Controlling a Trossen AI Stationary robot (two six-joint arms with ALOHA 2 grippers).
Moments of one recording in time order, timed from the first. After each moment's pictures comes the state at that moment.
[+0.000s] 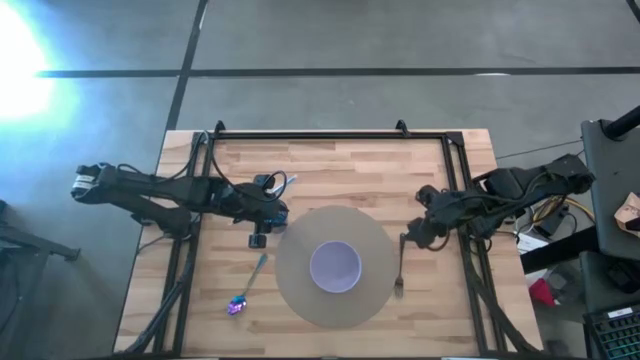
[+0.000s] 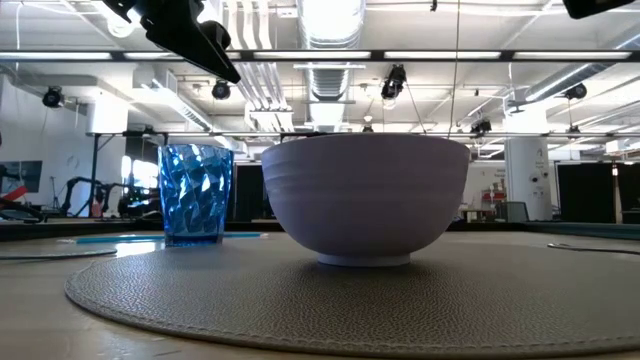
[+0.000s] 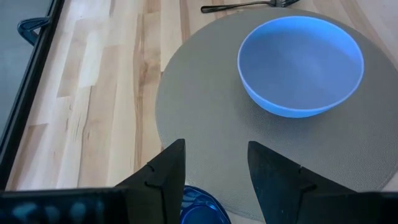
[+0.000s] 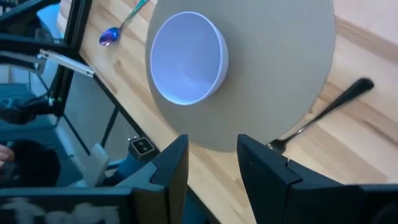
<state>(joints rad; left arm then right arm) -0.10 1.11 0.94 -0.53 -0.13 0.11 0.33 1.07 1.22 -1.05 0.03 1.36</state>
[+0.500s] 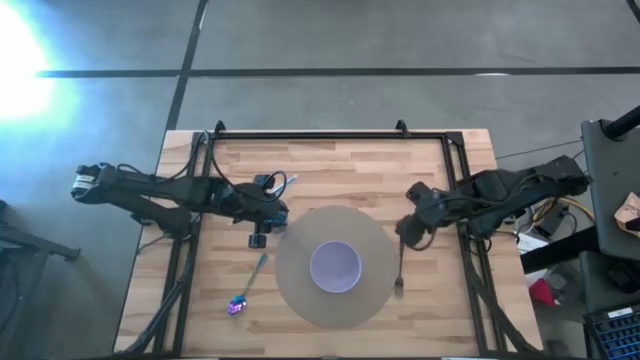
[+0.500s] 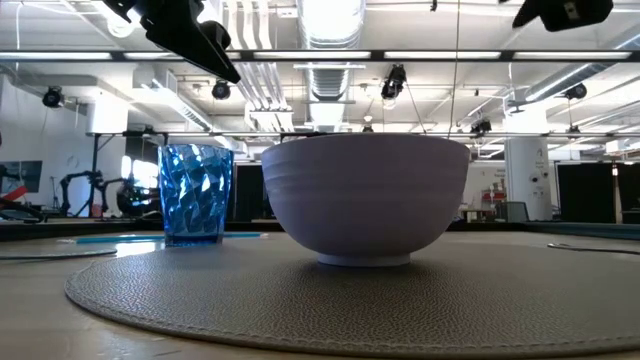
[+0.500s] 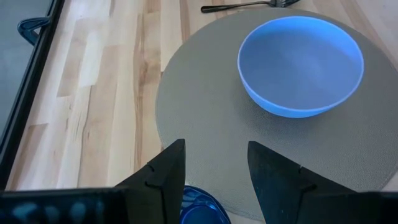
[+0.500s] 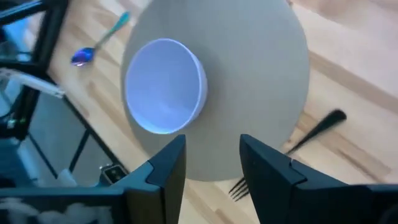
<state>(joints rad) -0.10 1.11 0.94 -0.53 -0.13 0.11 0.30 1.15 1.22 -1.05 0.11 1.30</state>
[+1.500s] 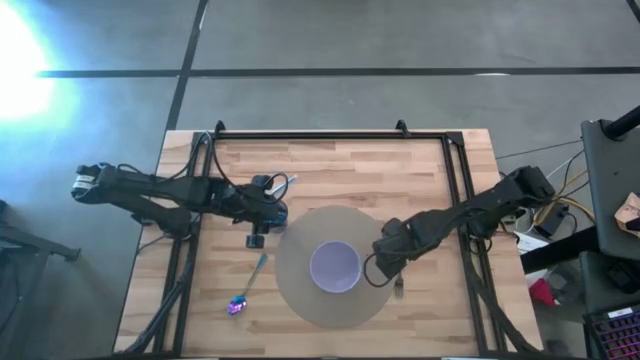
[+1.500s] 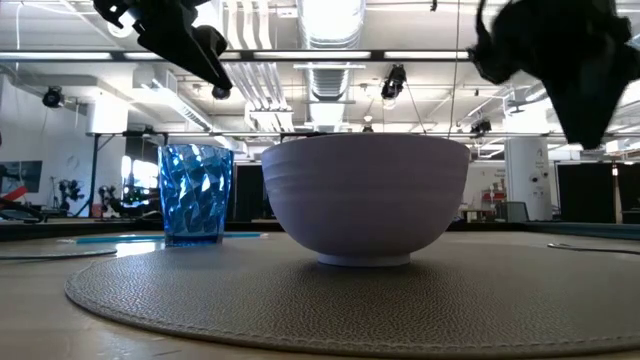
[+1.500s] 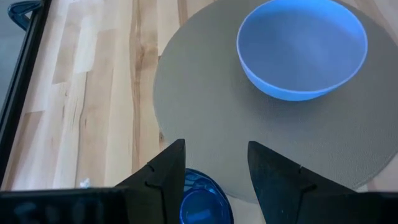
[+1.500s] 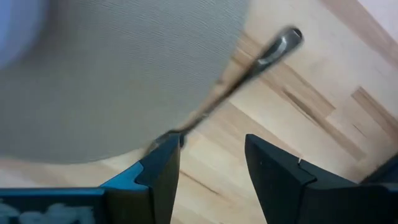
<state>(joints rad) -0.10 1.11 0.94 -0.59 -0.13 0.11 0.36 1.56 1.15 -1.14 -0.03 1.32</state>
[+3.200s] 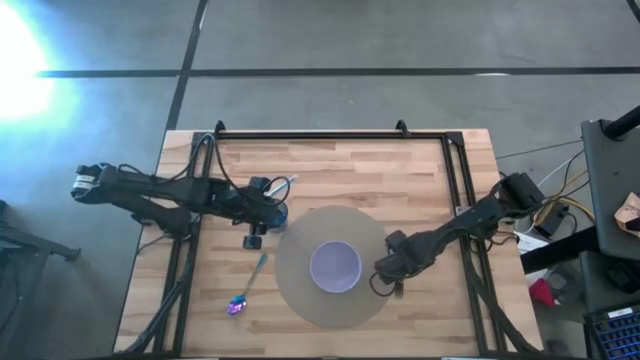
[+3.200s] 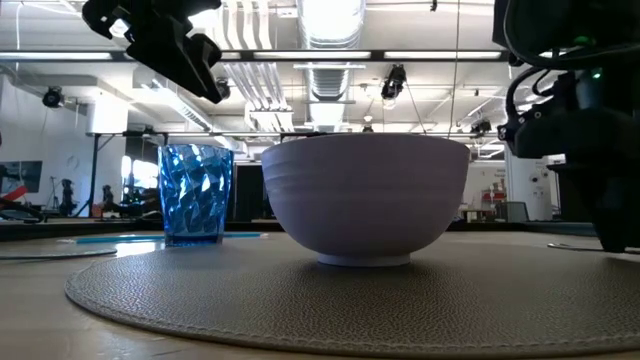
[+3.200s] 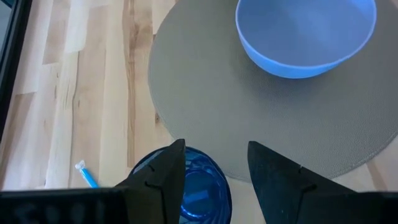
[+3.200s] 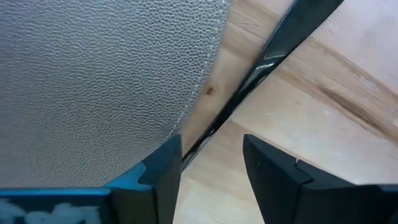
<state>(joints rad) -0.10 1.11 0.93 -0.64 -0.13 0.10 0.45 1.67 0.91 -0.85 0.03 1.55</state>
